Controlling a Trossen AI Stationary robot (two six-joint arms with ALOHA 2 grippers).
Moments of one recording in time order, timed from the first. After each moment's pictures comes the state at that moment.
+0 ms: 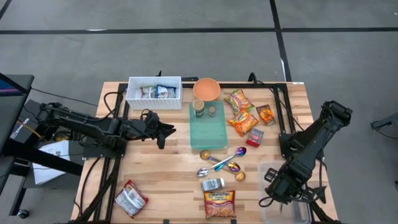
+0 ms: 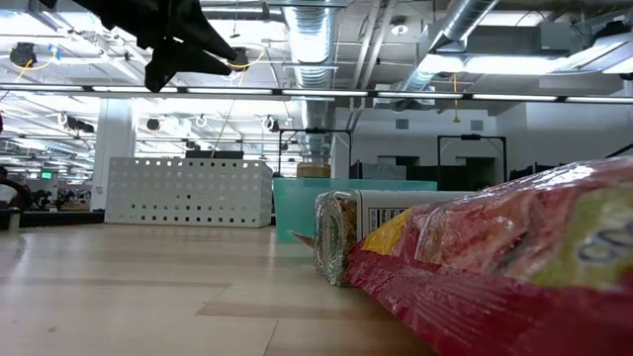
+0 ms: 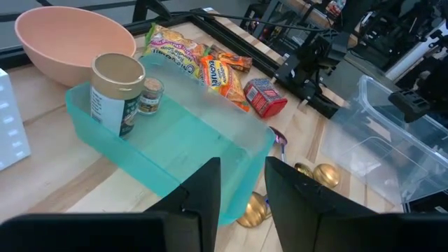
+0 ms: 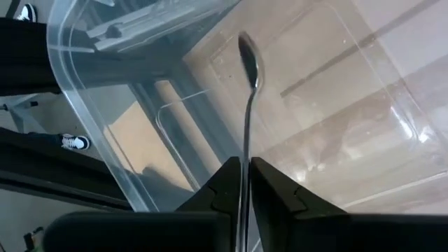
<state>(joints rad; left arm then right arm) -0.18 0.94 0.61 -0.08 -0.47 -0.65 0.87 1.43 1.14 -1.19 -0.42 -0.05</state>
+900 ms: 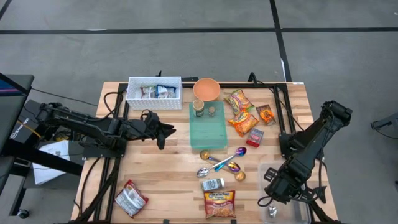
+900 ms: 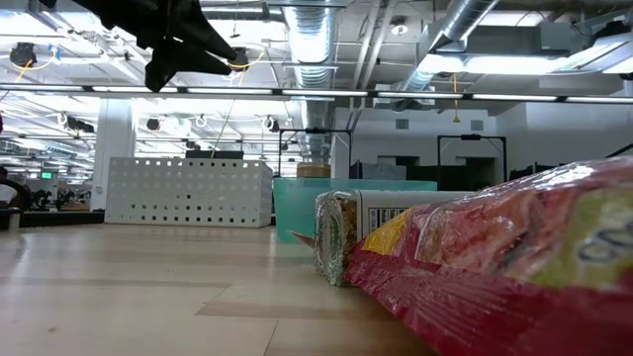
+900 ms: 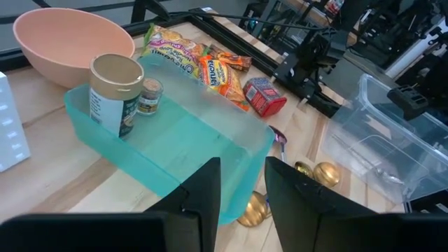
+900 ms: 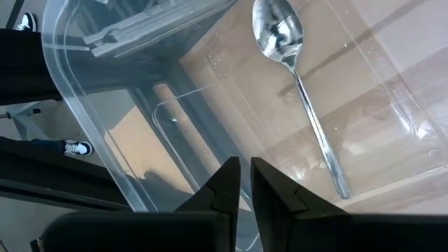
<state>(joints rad) -0.18 0.94 0.61 -0.08 -0.47 -0.64 0.87 1.43 1.14 -1.19 -0.42 -0.02</state>
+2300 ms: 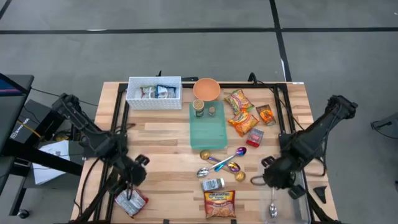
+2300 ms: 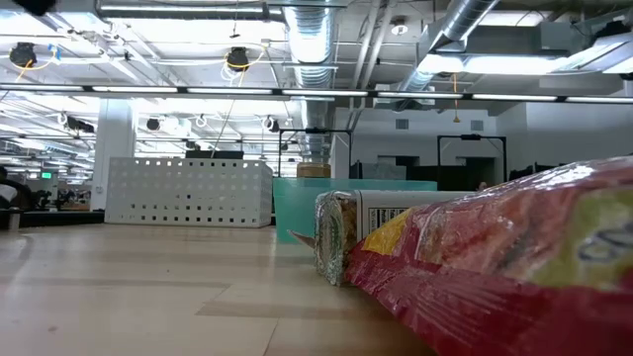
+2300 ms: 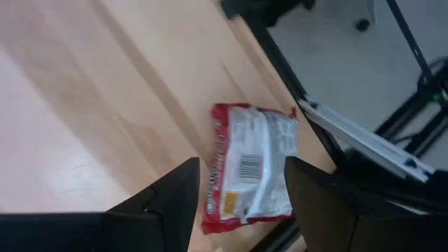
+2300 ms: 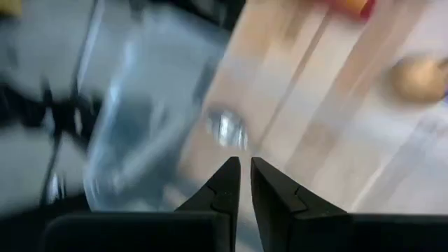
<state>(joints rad) -0.74 1.20 1.01 -0.93 0.20 -0.19 0.71 1.24 1.14 -1.03 -0.32 0.37</state>
